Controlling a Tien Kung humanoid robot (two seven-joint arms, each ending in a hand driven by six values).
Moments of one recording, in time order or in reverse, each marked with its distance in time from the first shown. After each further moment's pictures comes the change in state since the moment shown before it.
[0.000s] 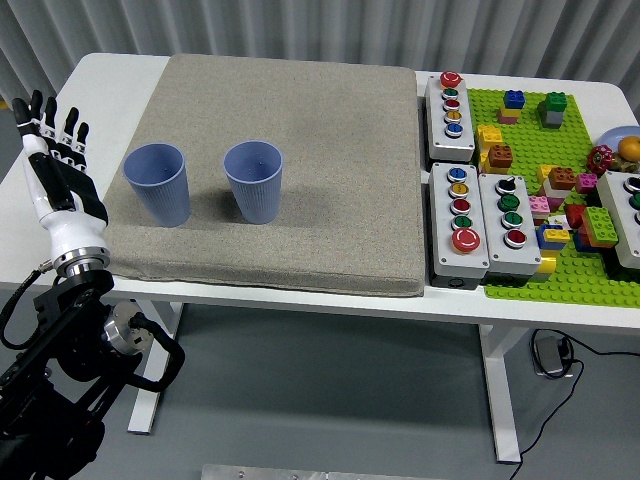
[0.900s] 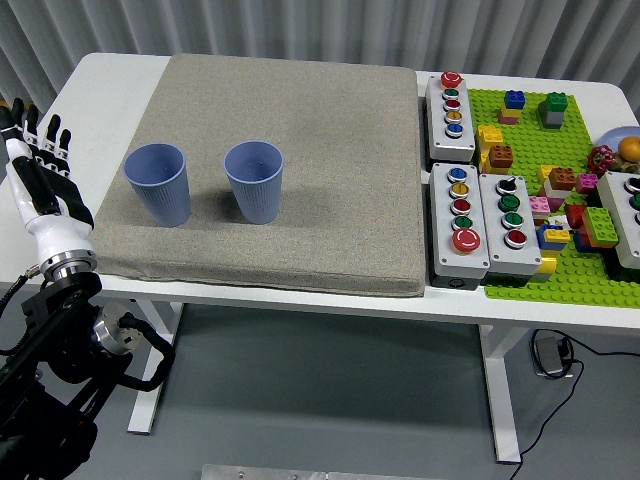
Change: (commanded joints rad) left arm 0.006 0.007 -0.004 -0.009 0.011 0.000 0.000; right arm -0.002 0.002 0.004 0.000 -0.002 -0.001 -0.002
